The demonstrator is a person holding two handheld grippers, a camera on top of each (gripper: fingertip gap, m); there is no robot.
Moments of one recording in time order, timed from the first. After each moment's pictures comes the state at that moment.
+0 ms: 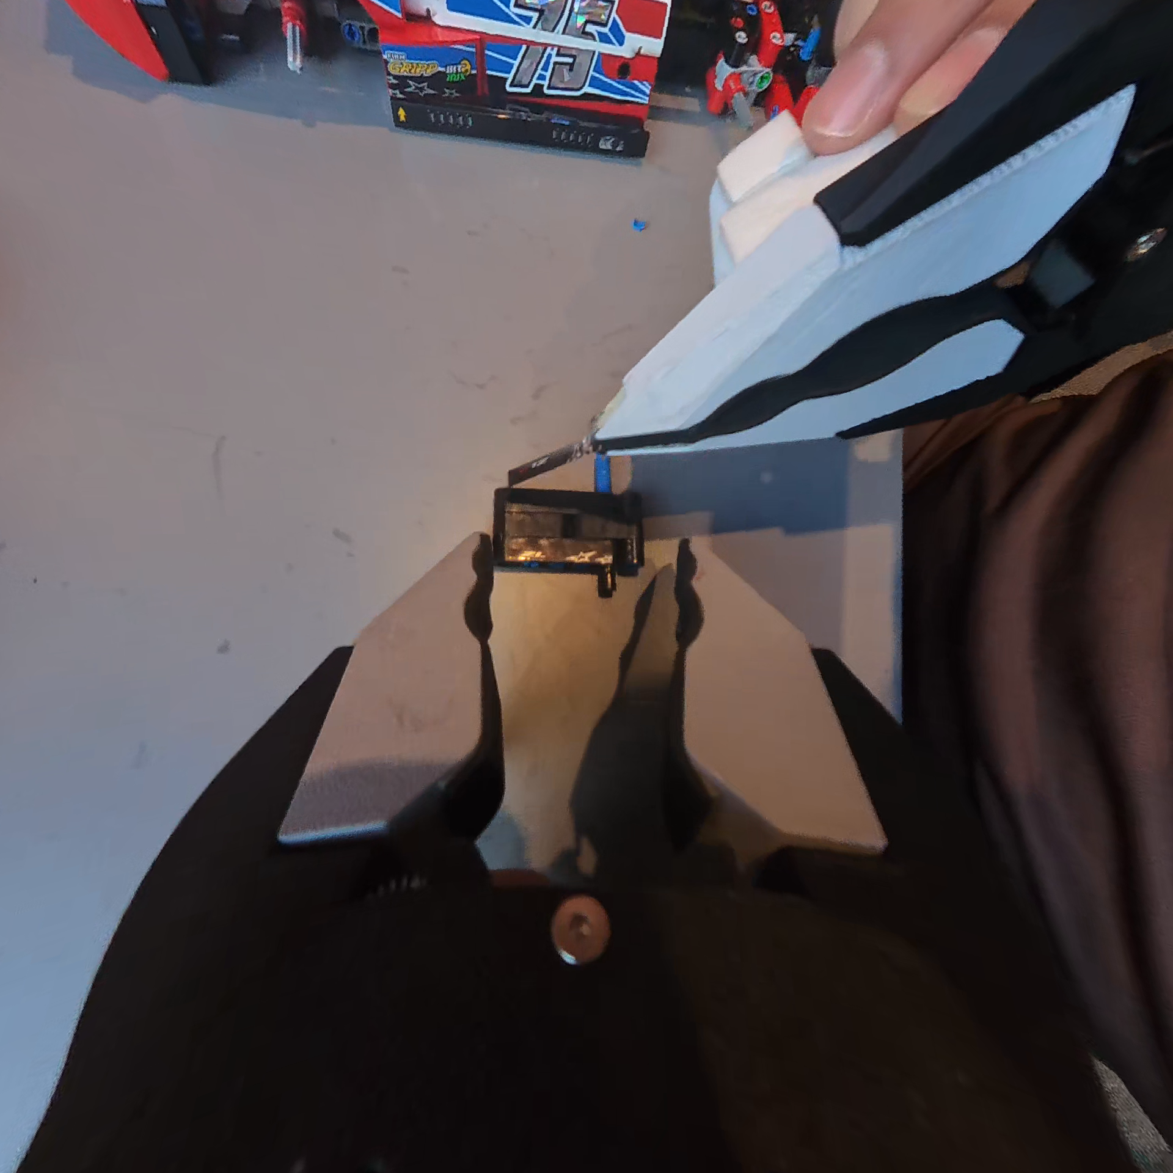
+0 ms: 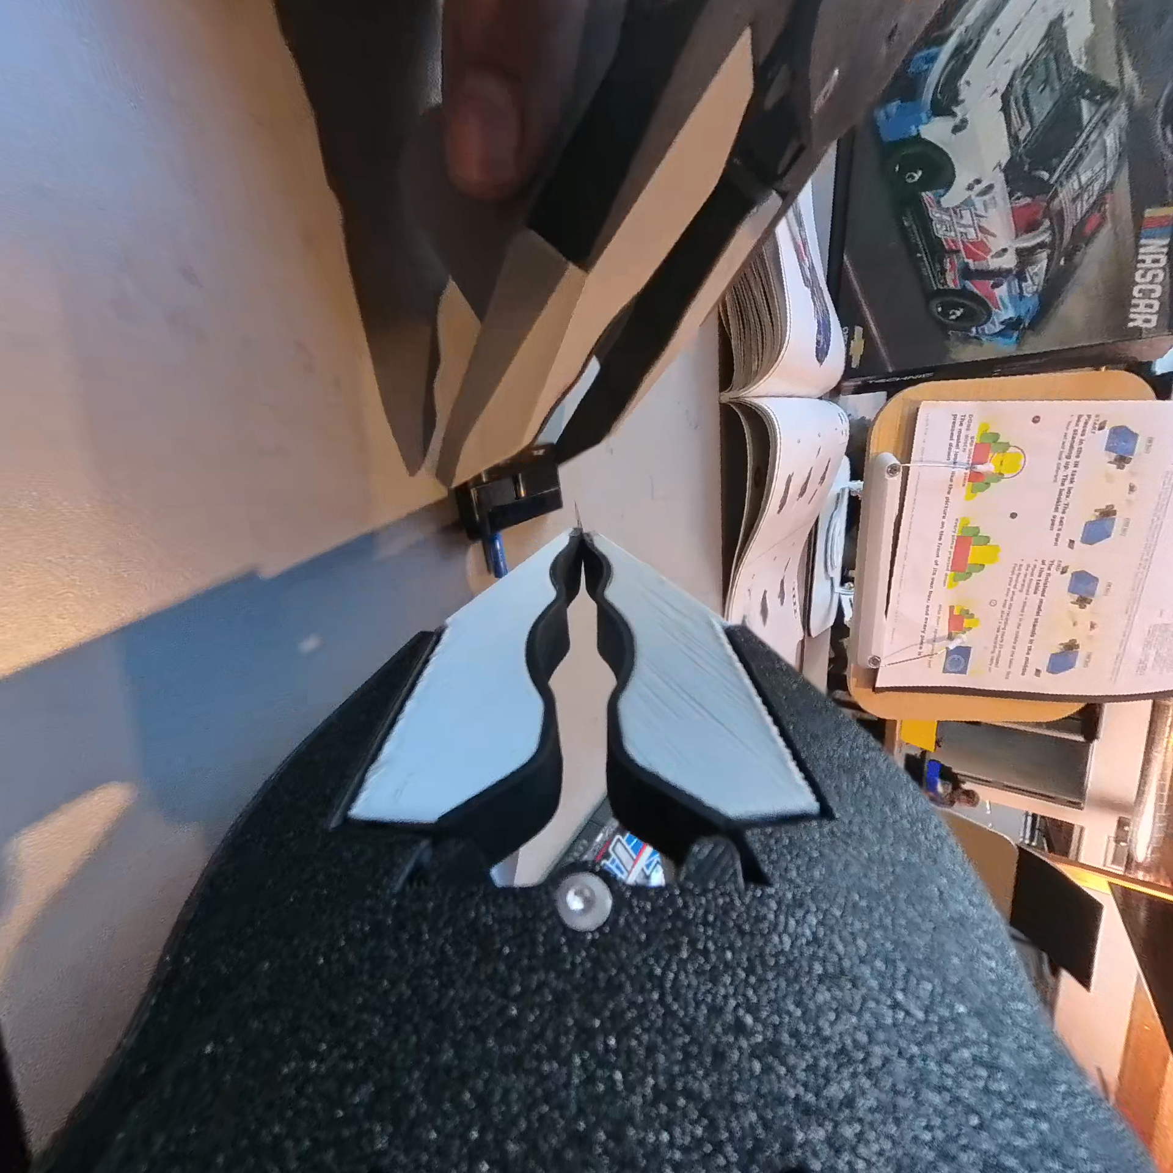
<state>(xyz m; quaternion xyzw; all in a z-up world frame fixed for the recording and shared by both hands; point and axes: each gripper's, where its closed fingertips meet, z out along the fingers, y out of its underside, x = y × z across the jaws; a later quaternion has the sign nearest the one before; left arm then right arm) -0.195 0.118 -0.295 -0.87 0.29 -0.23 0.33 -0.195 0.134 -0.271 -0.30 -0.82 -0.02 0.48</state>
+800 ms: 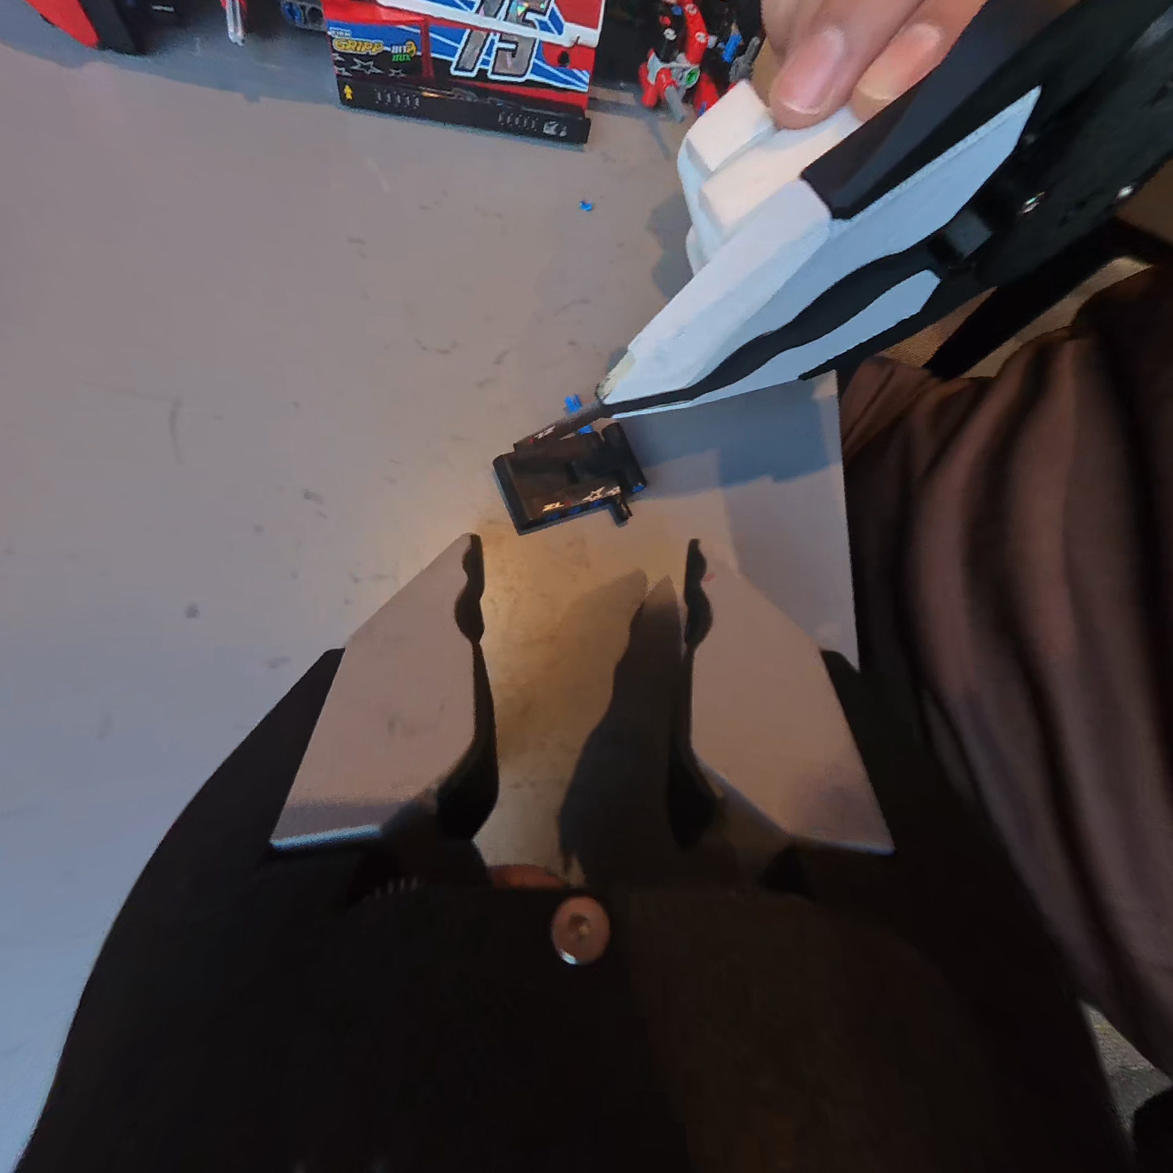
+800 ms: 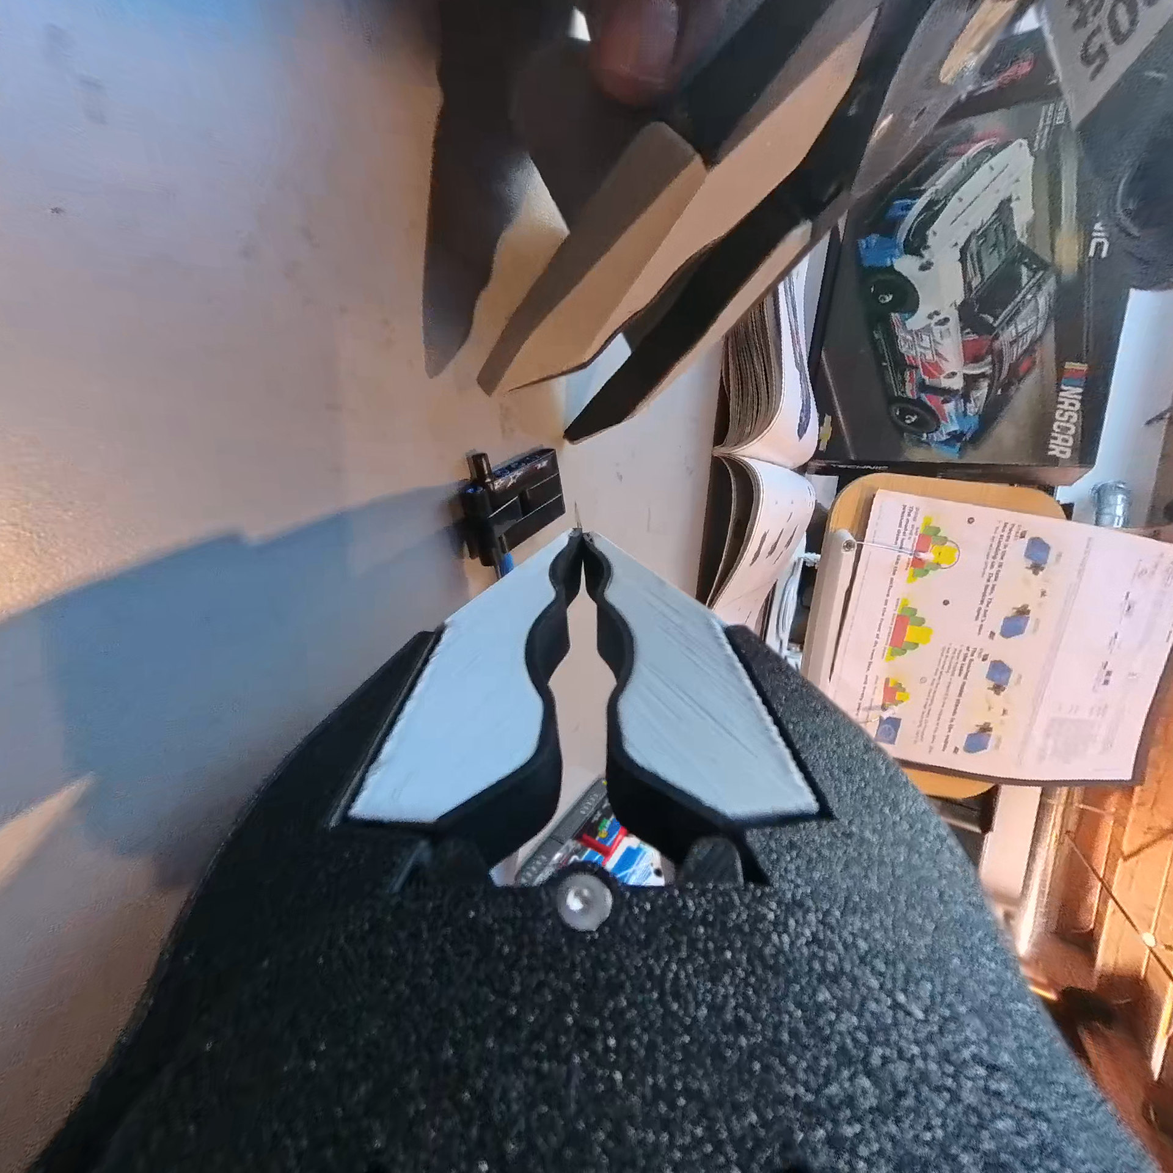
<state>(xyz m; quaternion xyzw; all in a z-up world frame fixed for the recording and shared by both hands) -0.200 0.101 -0.292 -0.85 0.30 -0.28 0.32 -0.185 0.122 -0.271 -0.21 -0.84 -0.03 0.49</state>
